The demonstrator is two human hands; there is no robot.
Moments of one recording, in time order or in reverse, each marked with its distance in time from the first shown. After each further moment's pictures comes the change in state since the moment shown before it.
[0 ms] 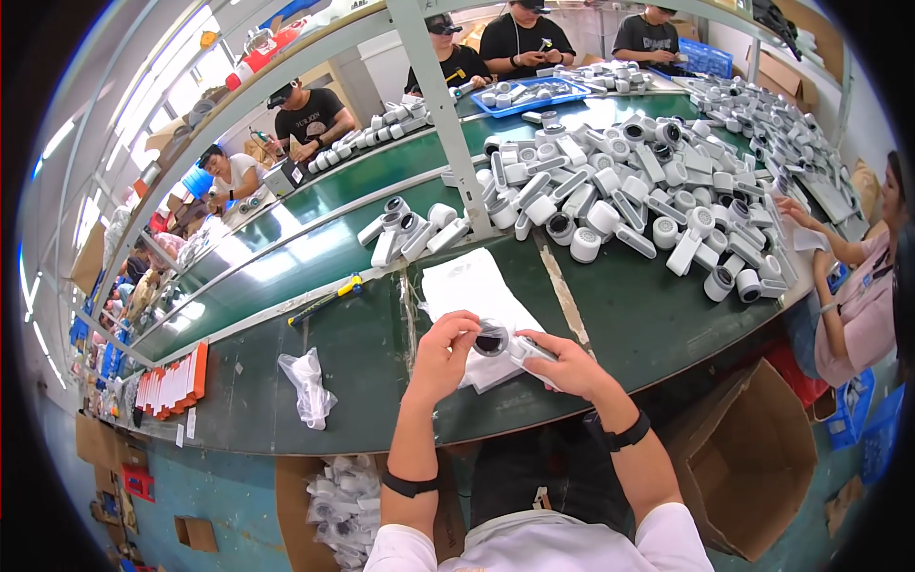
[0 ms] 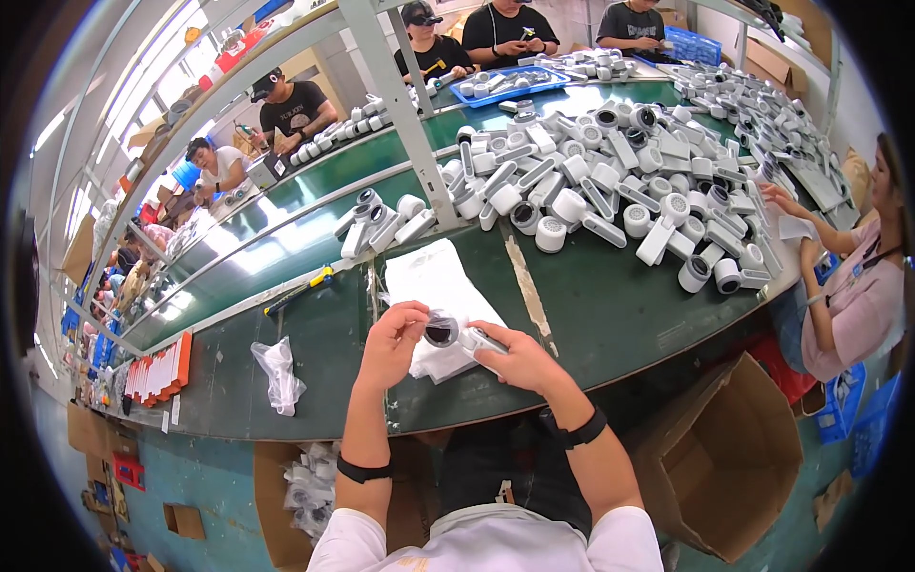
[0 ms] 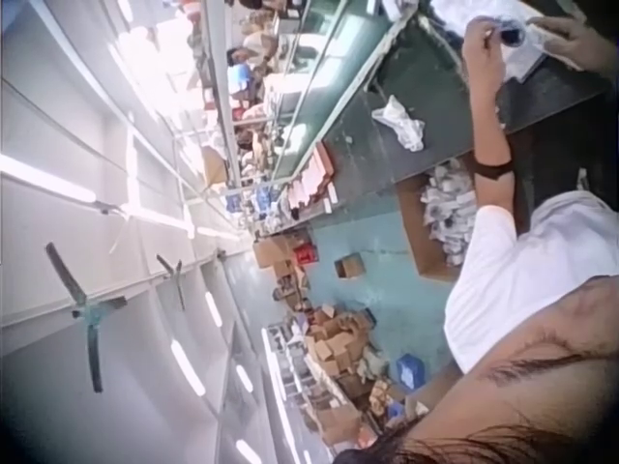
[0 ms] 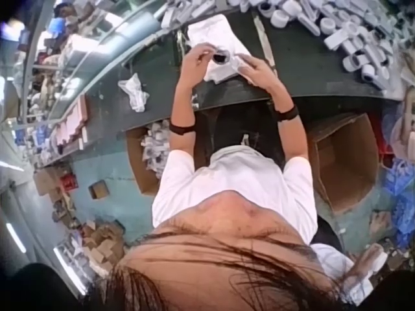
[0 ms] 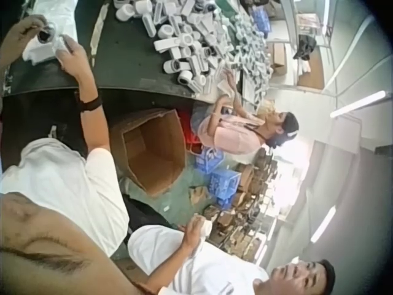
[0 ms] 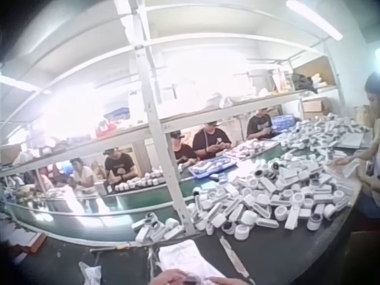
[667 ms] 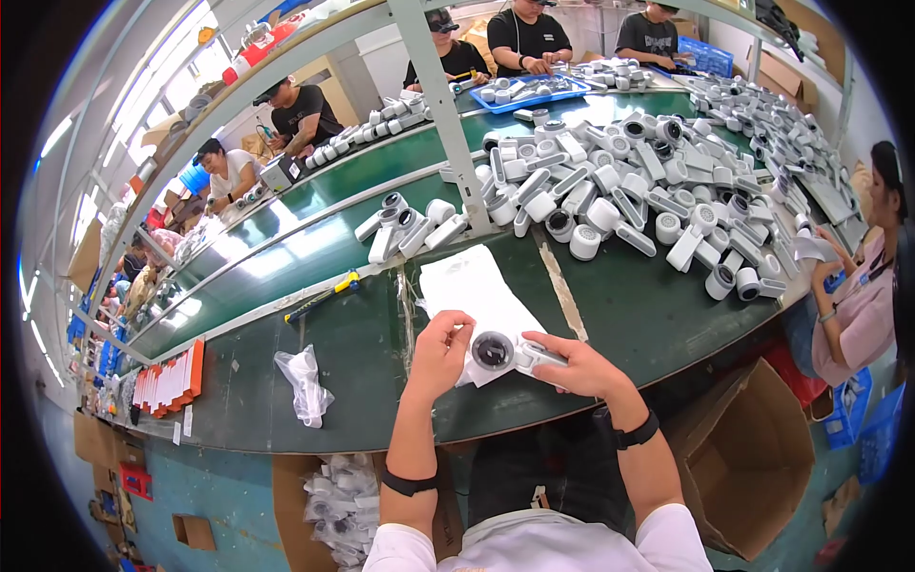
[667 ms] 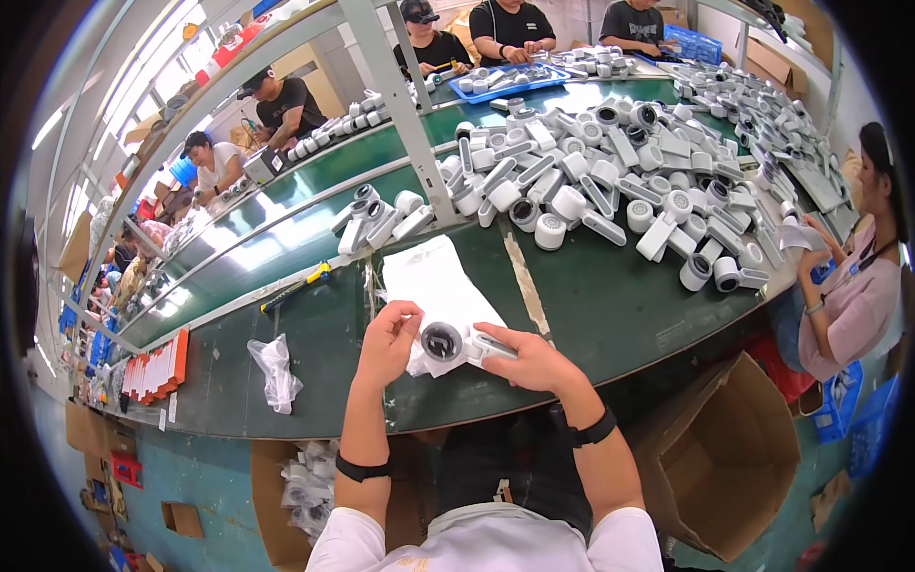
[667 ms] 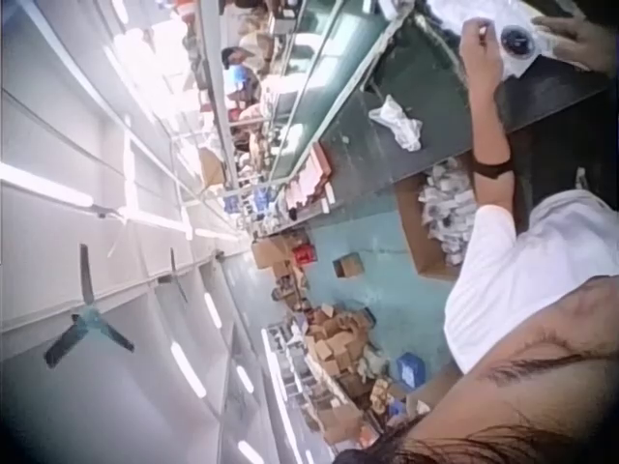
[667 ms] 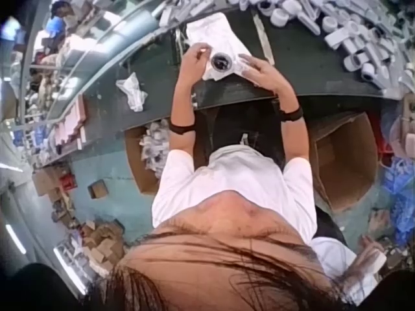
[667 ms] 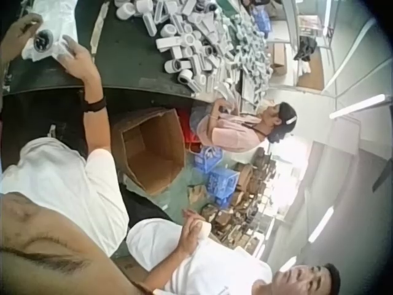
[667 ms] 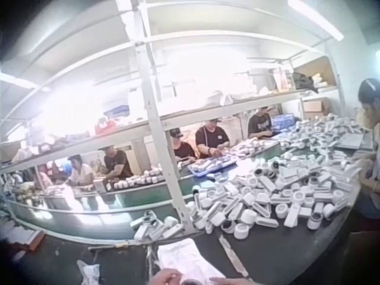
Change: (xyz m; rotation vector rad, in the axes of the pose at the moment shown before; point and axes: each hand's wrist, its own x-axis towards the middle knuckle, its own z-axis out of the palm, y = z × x) left_hand 0.001 -0.005 -0.001 0.180 0.100 -0.074; right_hand -0.012 -0.009 -0.014 -0.112 -0.038 0.014
